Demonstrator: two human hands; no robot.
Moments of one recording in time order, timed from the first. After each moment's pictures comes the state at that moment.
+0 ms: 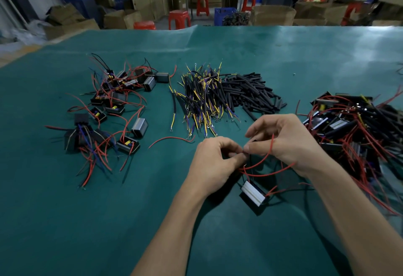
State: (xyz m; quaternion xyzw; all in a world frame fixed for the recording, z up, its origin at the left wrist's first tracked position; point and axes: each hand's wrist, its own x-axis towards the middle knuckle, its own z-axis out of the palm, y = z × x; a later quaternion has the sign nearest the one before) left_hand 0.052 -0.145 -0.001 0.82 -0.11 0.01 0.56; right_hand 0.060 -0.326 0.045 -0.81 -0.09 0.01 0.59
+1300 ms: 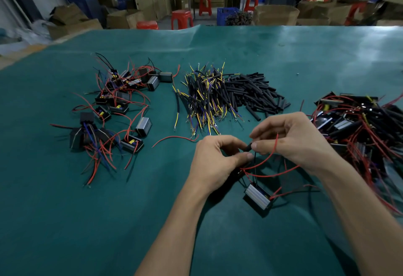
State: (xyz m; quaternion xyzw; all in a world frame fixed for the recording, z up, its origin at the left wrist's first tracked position) left_hand 0.052 -0.142 -0.002 0.78 -0.12 0.02 0.61; right_hand 0.055 -0.331 0.053 -0.82 -0.12 0.00 0.56
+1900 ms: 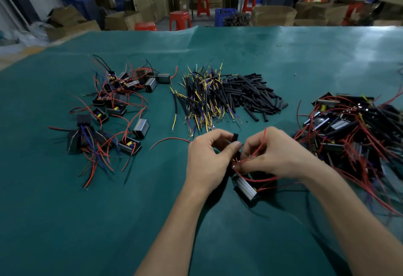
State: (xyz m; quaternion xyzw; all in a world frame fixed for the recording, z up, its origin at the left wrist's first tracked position) left_hand 0.053 -0.145 0.000 0.78 -0.07 0.11 0.61; right_hand 0.052 -0.314 0.042 -0.90 -0.12 0.09 0.41
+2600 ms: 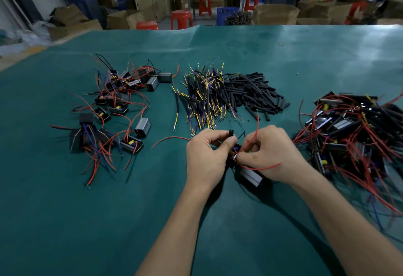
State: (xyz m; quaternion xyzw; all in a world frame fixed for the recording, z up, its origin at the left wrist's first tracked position) left_hand 0.056 -0.145 -0.003 0.77 -0.01 0.15 0.62; right_hand 0.051 -0.296 0.035 -0.94 -0.10 -0.05 0.33
